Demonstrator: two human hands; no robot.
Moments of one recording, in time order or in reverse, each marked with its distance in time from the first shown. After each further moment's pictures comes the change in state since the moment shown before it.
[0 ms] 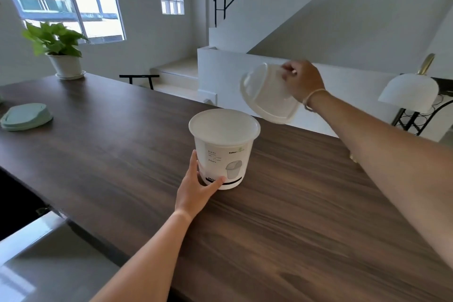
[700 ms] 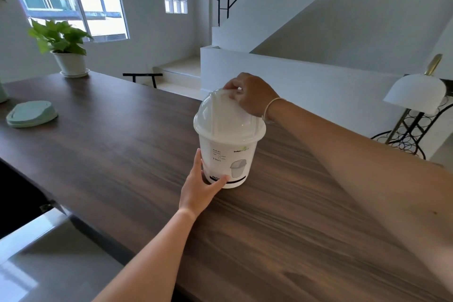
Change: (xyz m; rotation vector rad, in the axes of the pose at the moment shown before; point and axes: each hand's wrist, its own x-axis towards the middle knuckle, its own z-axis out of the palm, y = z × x) left_hand 0.001 -0.001 0.000 -0.001 -0.011 0.005; right_hand -0.039 -0.082 0.043 -0.057 -0.321 -0.301
